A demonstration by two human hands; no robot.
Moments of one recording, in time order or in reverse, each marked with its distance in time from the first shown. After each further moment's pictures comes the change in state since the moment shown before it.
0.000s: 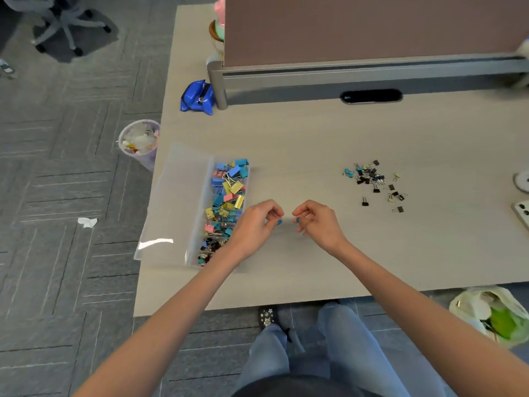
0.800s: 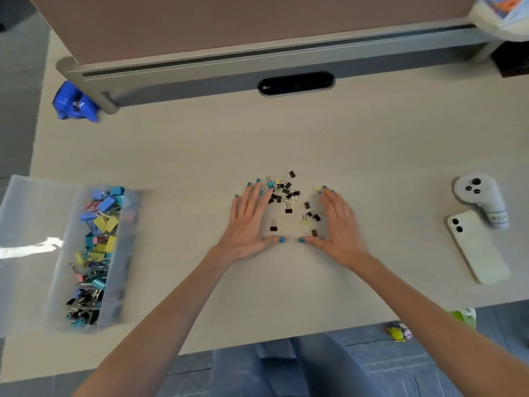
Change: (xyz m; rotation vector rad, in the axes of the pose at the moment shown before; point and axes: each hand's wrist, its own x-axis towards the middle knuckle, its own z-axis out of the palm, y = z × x) left_hand 0.159 0.066 0.187 0.495 -0.226 0.042; right_hand 0.076 0.179 -0.234 -0.627 0.042 -0.228
